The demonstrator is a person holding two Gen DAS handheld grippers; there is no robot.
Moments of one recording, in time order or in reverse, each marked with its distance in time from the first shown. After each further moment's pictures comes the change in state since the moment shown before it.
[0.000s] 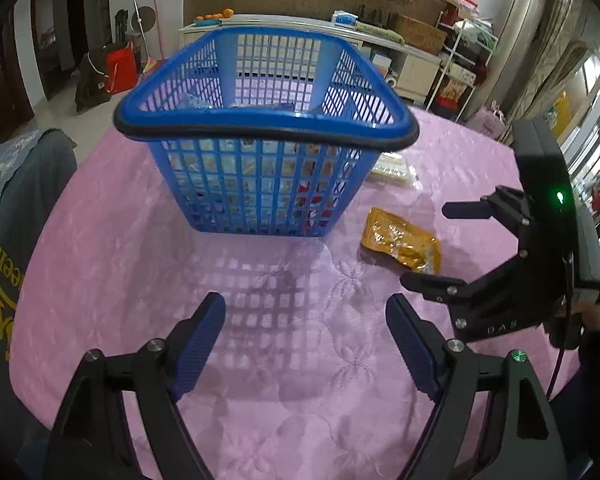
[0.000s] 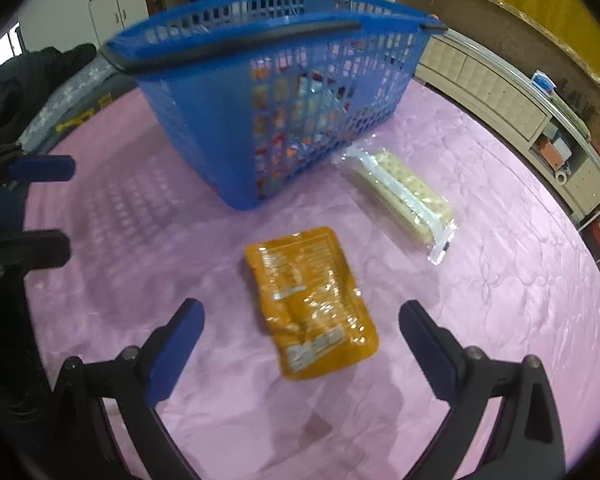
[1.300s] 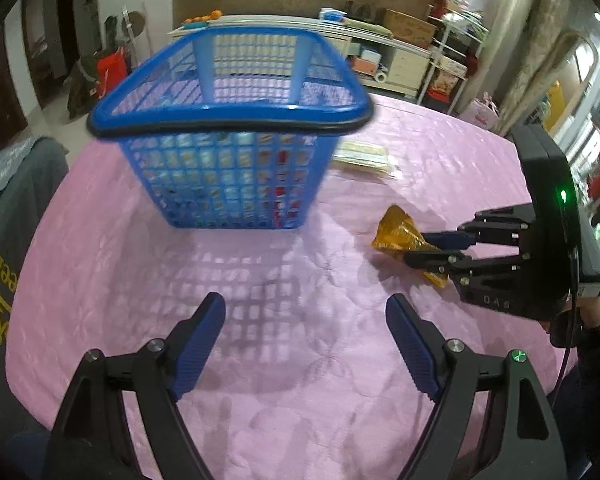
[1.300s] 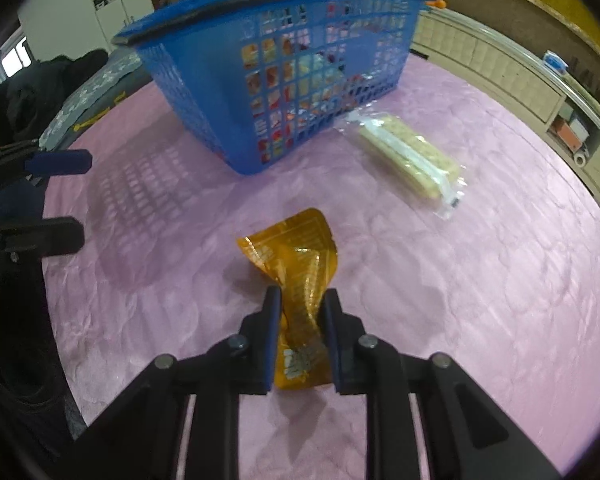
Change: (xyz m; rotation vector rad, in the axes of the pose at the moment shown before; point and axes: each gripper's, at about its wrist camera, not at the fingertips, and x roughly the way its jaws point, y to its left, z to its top) left arm -0.009 -0.029 -0.004 0.045 0.000 -0.012; right arm -0.026 -0.009 -0.039 0.069 -0.018 0.095
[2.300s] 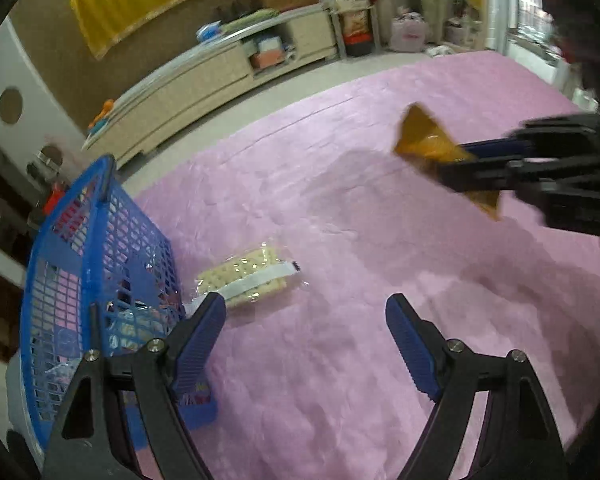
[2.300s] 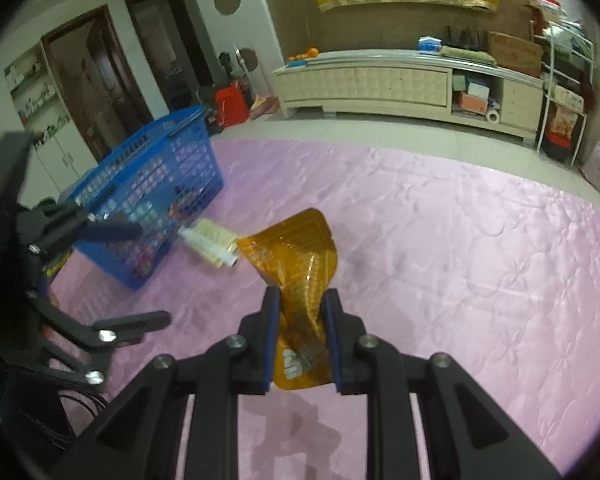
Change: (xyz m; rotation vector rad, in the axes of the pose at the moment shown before) left arm 0.105 -0.154 0.108 0.500 0.056 0.112; right arm -0.069 -0.154 -0.018 0.395 -0.308 -0.056
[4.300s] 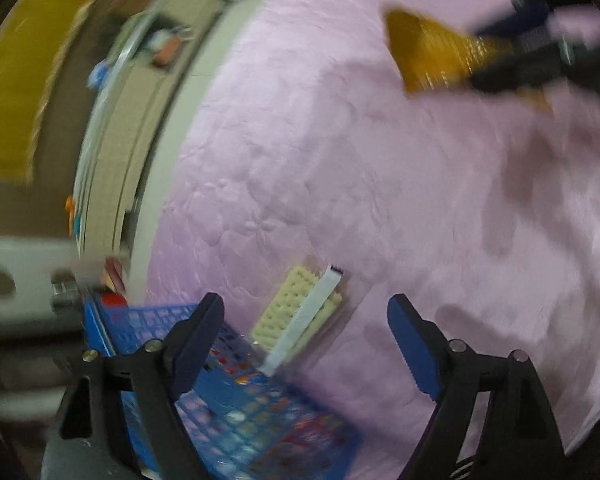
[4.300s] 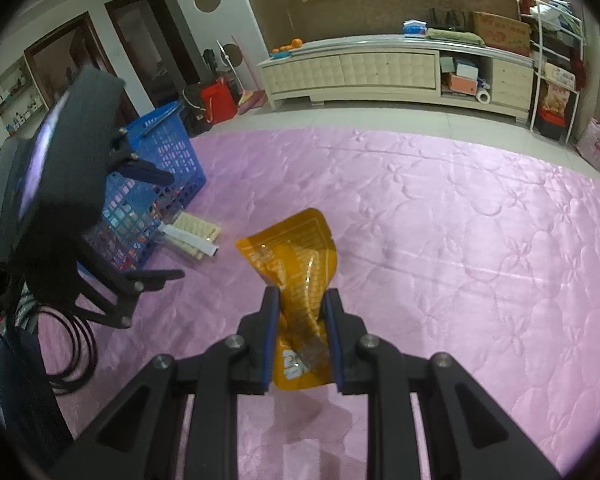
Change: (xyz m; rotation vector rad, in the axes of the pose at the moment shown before) left arm 0.096 -0.017 0.058 0.684 0.289 0.106; right arm 0.008 -0.010 -0.004 0.023 0.043 -0.027
